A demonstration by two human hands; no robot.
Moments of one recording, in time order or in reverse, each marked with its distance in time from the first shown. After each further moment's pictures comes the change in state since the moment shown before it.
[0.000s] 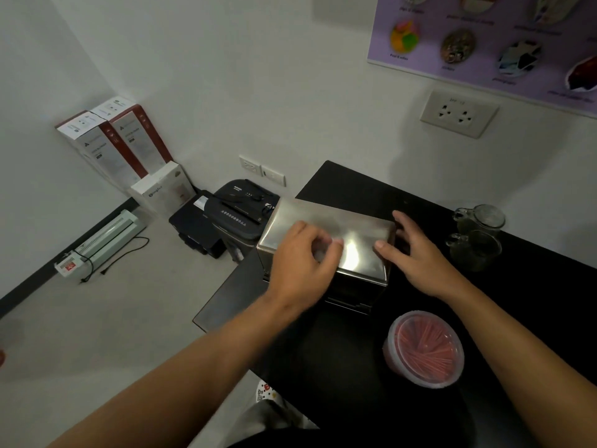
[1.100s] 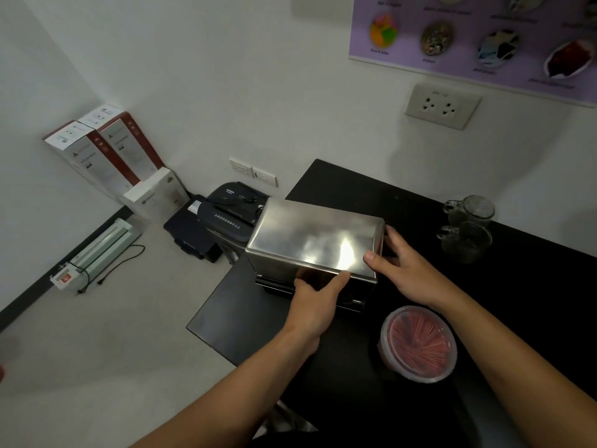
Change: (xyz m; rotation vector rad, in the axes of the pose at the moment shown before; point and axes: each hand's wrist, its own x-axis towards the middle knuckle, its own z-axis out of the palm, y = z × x) left_hand -0.041 0.023 0.041 -0.664 -0.214 -0.963; right_hand -0.014 0.016 0.008 0.194 -0.132 0.042
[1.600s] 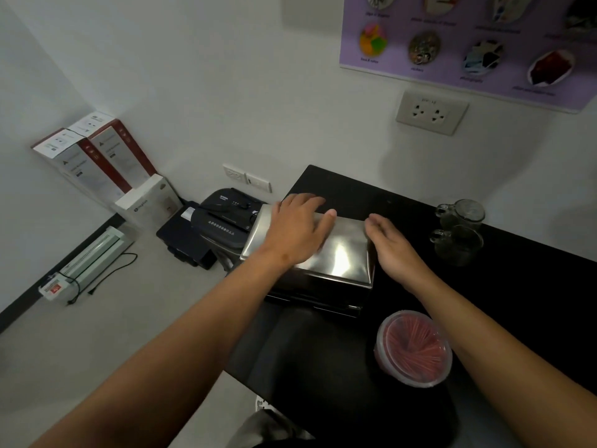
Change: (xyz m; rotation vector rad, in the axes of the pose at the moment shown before) left_hand 0.063 0.108 -0.017 1.187 0.094 0.838; right_hand 0.040 -0.017 0.007 0.020 0.282 0.087
